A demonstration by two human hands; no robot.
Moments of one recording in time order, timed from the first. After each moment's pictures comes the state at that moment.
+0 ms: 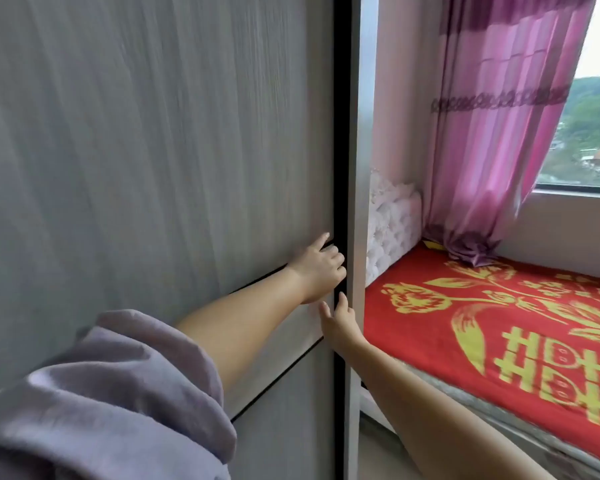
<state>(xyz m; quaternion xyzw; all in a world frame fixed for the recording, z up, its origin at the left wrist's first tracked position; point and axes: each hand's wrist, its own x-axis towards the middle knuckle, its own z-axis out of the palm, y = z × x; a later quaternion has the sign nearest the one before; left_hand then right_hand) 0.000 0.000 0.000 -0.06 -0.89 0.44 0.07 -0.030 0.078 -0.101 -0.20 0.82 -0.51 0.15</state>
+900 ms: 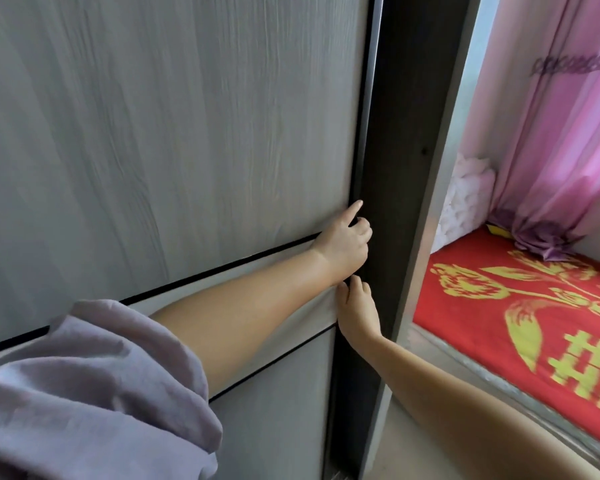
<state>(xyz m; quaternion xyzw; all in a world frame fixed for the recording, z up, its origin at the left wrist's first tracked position) 0.044 -0.019 -0.008 0.03 -0.86 0.51 0.05 0.000 0.036 -0.126 -0.30 0.83 -0.47 0.05</state>
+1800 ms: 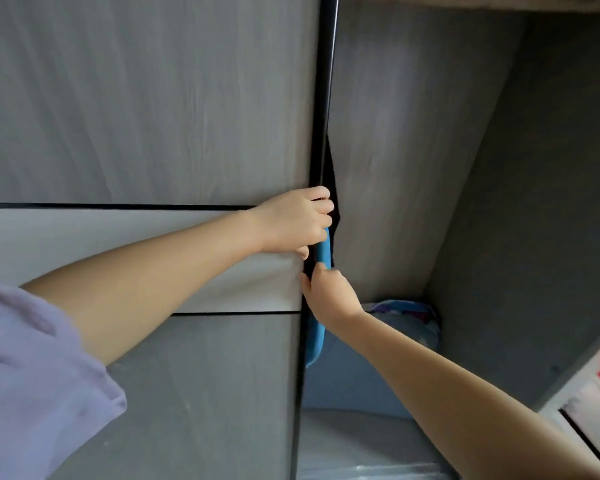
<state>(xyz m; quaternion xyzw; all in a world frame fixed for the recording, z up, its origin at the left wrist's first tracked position) 0.450 -0.062 0.007 0.07 -0.87 0.49 -0.06 0.342 -0.009 -0.119 -0.67 0.70 -0.24 0.08</state>
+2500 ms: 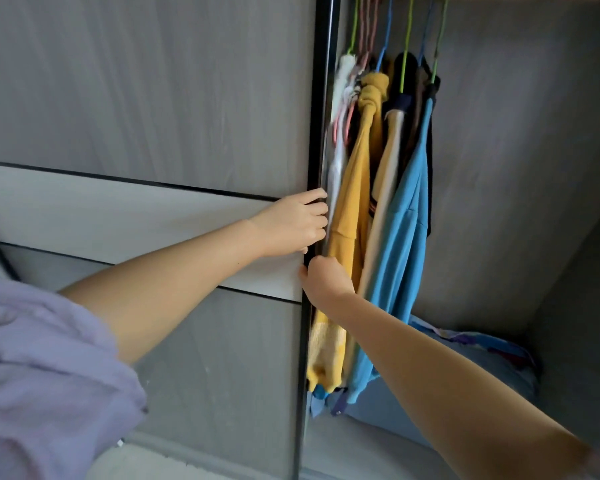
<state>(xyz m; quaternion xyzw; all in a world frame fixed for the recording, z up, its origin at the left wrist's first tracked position) 0.591 -0.037 -0.005 0.24 -0.83 0.49 -0.11 0.479 -0.032 -0.102 -0.76 0.61 -0.18 0.15</state>
